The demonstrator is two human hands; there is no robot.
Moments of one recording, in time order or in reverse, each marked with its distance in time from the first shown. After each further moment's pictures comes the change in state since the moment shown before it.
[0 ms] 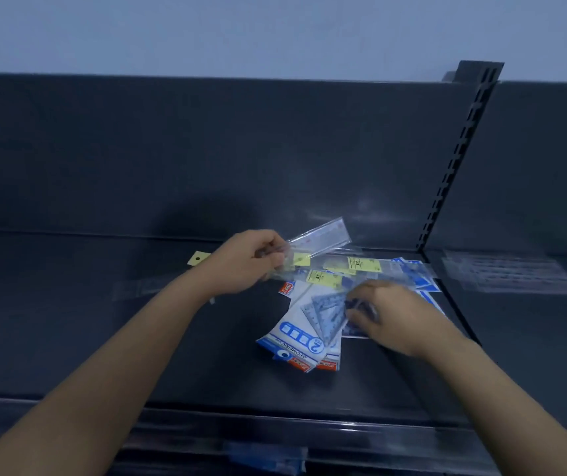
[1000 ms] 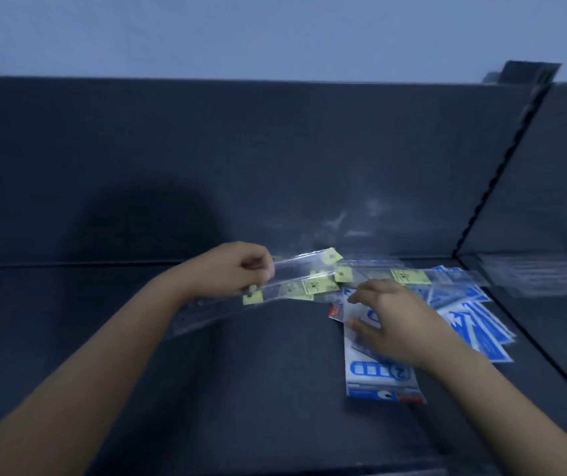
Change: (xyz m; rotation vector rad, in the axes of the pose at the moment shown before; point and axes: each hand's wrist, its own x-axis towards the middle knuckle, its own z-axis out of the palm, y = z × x) left_hand 0.023 -0.069 -0.091 0.125 -0.327 0.015; right_hand 0.054 -0.073 0.014 -0.038 -0.015 0.157
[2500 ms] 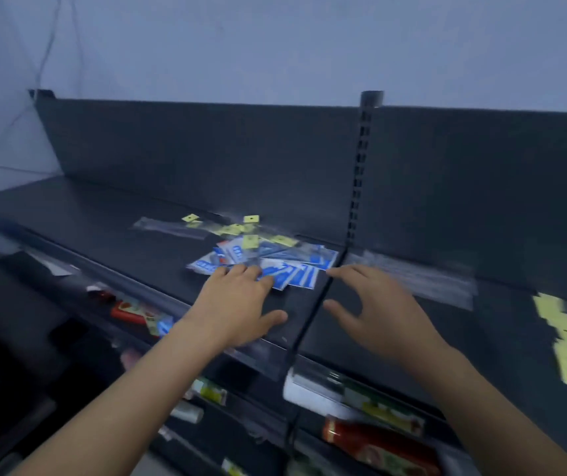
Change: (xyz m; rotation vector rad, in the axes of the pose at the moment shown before) left_hand 0.016 0.325 0.316 0.942 0.352 -0.631; right_hand -0.170 0.284 -0.087 0.255 0.195 -0.566
